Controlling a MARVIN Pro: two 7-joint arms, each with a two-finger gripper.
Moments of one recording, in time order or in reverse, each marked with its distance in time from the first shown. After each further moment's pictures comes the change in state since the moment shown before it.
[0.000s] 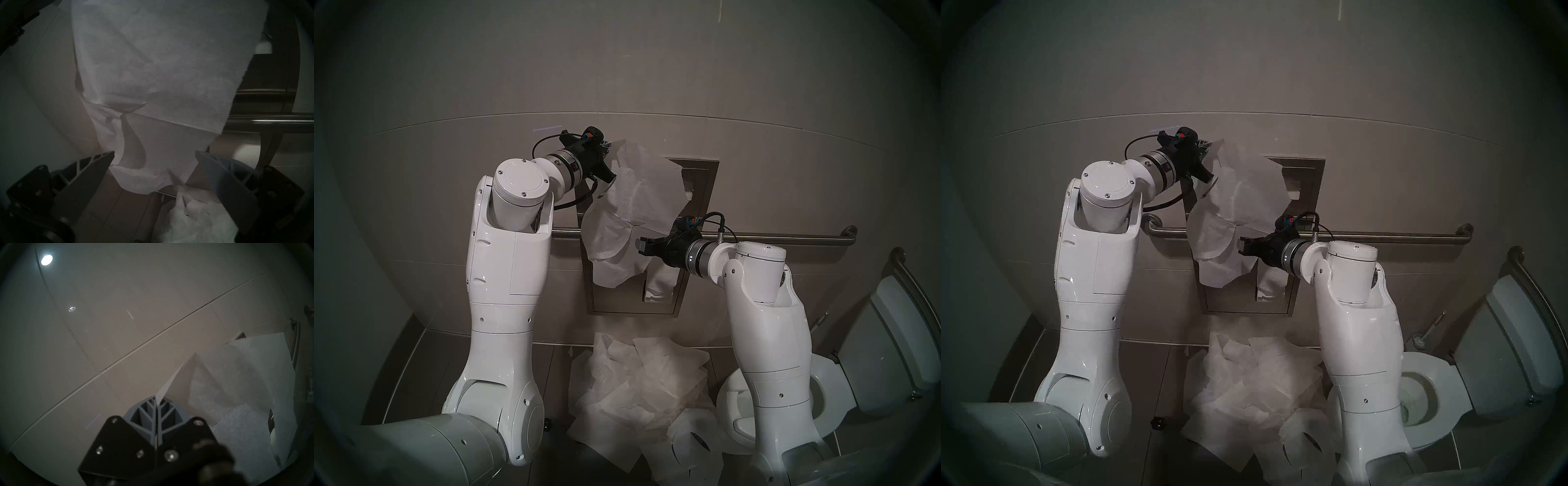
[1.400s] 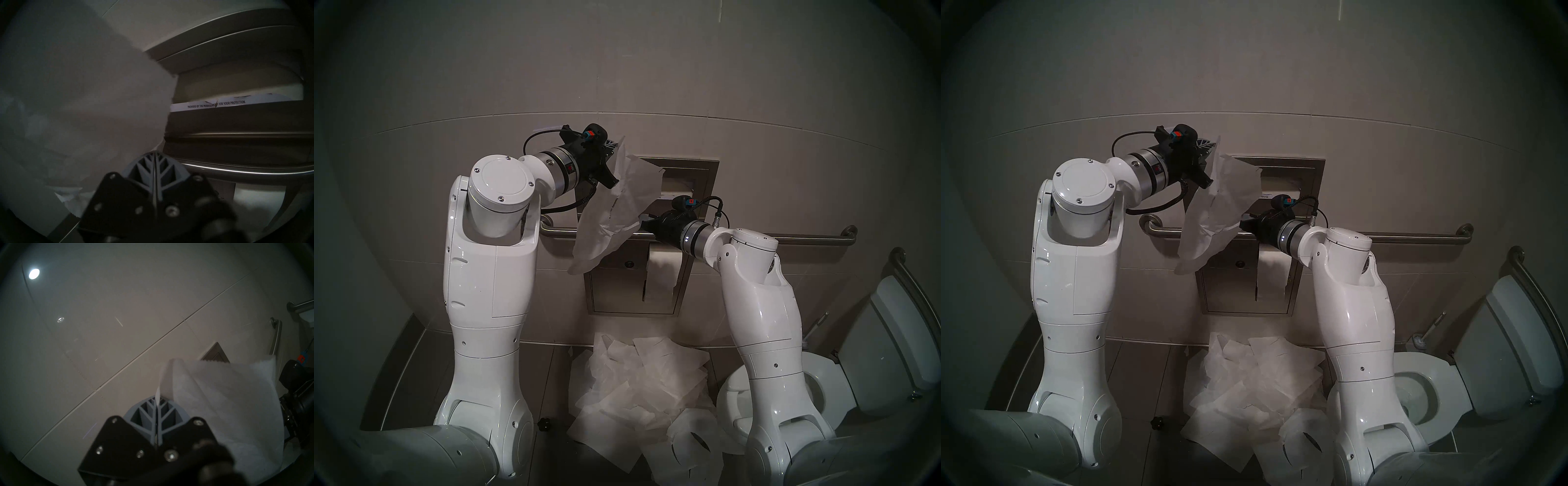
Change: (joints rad) left arm 0.077 0.034 0.039 -0.206 0.003 0.073 -0.115; right arm 0.095 0.009 -0.005 0.136 0.044 -0.208 0.123
